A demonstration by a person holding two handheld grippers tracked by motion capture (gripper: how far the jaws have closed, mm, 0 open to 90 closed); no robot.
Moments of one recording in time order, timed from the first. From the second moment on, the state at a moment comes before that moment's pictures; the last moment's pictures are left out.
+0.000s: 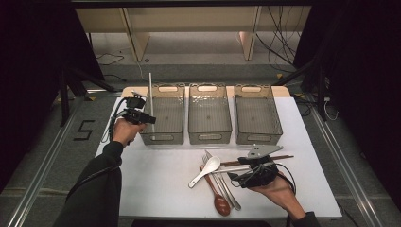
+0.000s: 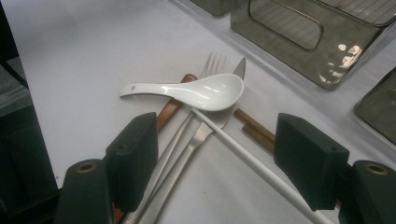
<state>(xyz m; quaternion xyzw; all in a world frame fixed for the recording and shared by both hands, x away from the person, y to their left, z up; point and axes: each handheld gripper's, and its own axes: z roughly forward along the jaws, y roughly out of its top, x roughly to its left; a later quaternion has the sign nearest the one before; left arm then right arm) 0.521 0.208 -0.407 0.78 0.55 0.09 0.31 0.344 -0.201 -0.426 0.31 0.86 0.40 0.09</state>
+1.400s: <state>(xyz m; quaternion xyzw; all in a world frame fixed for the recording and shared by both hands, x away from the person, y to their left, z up) 0.397 0.201 -0.391 0.75 0.45 0.10 0.48 0.380 -0.234 -0.421 0.29 0.90 0.30 0.11</state>
